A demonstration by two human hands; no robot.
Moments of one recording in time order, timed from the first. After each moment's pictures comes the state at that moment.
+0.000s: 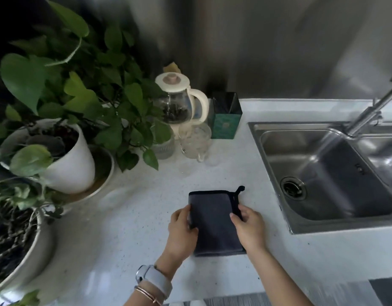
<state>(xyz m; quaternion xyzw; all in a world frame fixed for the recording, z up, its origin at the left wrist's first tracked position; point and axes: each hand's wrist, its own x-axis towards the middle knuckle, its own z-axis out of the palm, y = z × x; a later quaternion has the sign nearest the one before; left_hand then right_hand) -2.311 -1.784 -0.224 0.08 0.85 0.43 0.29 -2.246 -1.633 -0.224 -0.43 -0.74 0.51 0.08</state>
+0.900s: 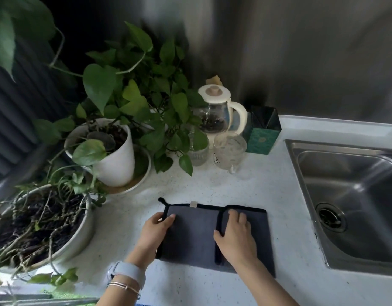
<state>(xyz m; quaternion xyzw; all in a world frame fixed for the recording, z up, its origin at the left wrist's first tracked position) -2.353 -1.873 -0.208 -0.17 0.74 0.60 0.25 -2.290 -1.699 -0.212 -0.26 -0.93 0.25 -0.08</state>
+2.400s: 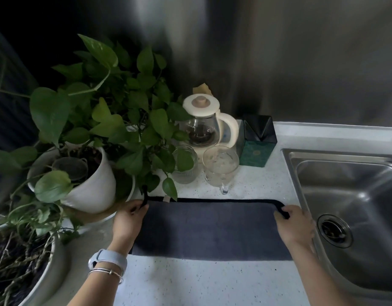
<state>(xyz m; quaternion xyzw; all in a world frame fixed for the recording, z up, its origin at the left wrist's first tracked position) -2.449 -1.868 -0.224 -0.08 0.89 0.44 0.03 -2.331 -1.536 -0.221 -0.47 -0.82 0.33 0.05</state>
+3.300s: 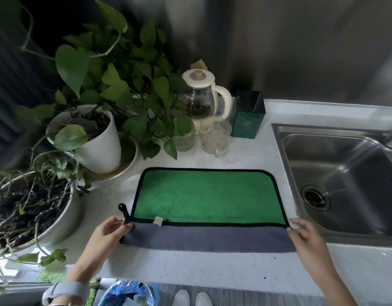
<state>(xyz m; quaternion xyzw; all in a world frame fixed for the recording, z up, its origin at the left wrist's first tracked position) -2.323 -1.954 -0.227 -0.09 0.77 0.60 0.19 -2.168 -1.561 -0.216 -0.37 -0.77 0.51 0.07</state>
